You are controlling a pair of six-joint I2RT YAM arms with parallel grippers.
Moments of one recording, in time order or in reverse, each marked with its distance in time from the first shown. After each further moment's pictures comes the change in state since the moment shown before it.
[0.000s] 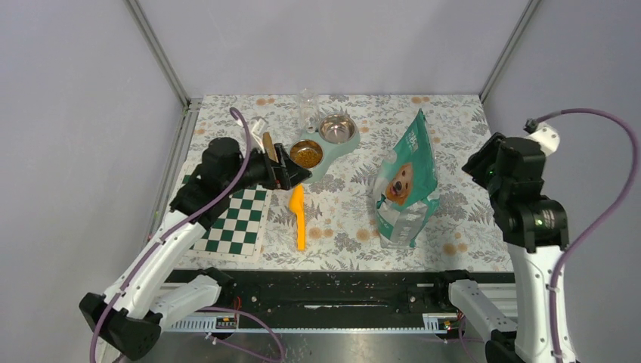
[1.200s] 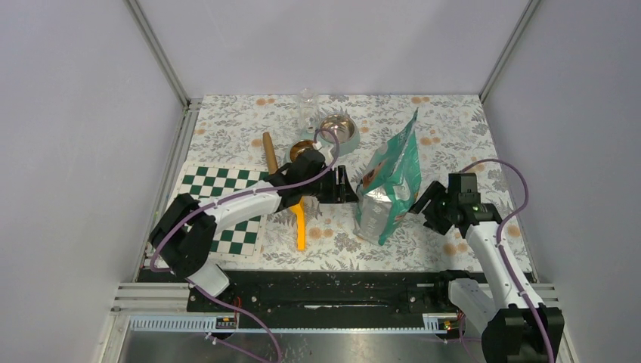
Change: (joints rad) left arm -0.304 0.628 -0.052 0.401 -0.057 -0.187; right arm -0.074 0.048 -0.816 0.323 -0.590 0.196
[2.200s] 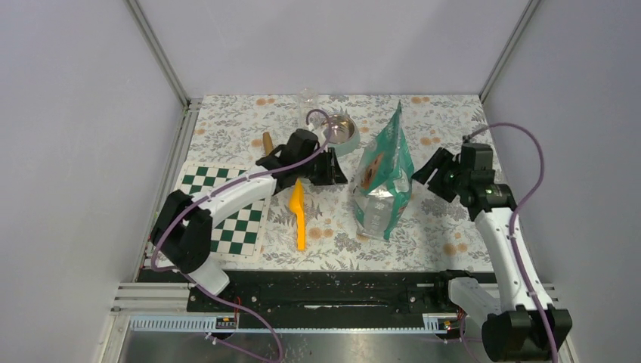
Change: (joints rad) left arm 0.087 0.040 0.159 -0.138 0.008 0.071; right arm -0.003 0.089 0.257 0.048 -0.021 -0.096
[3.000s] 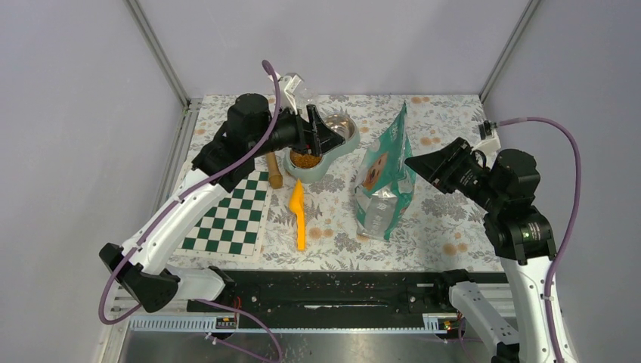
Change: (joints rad) left arm 0.039 -0.322 0.352 -0.252 0.017 0.155; right arm 0.134 -0.250 0.317 -0.017 -0.244 0.241
